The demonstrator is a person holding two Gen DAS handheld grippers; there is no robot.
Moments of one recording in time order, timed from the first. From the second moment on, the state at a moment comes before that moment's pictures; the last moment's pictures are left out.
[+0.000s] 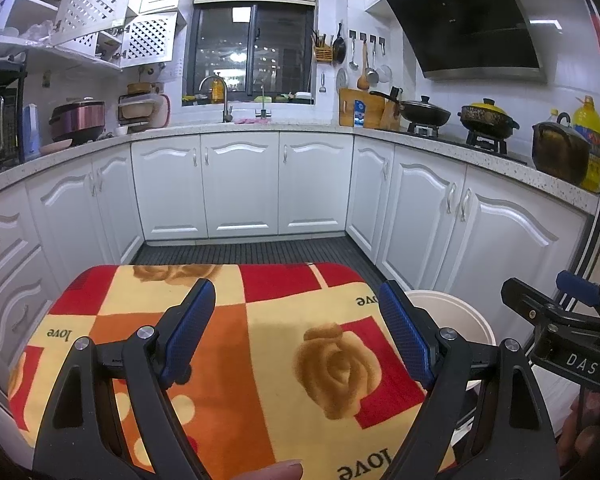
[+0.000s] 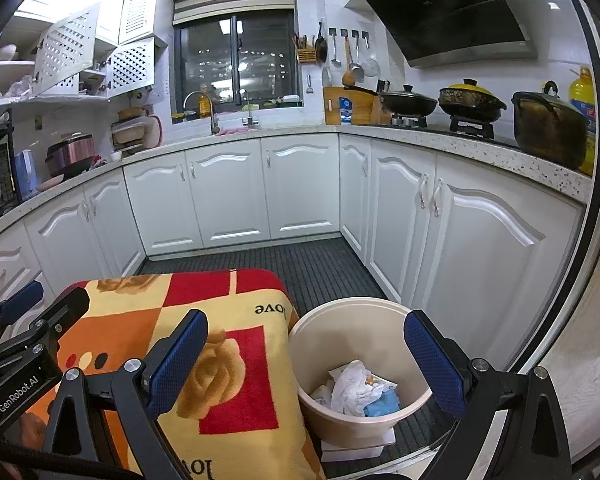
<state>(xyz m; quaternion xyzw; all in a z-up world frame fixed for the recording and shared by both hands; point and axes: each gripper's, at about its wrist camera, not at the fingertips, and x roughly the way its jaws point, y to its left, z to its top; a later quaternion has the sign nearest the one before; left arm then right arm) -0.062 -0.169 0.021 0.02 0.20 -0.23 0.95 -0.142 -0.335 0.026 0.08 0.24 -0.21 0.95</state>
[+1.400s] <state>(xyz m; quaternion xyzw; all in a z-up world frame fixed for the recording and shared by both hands) -0.058 -0.166 0.019 0.03 0.20 -0.23 0.95 -0.142 -0.339 0.025 0.08 0.24 -0.21 0.94</state>
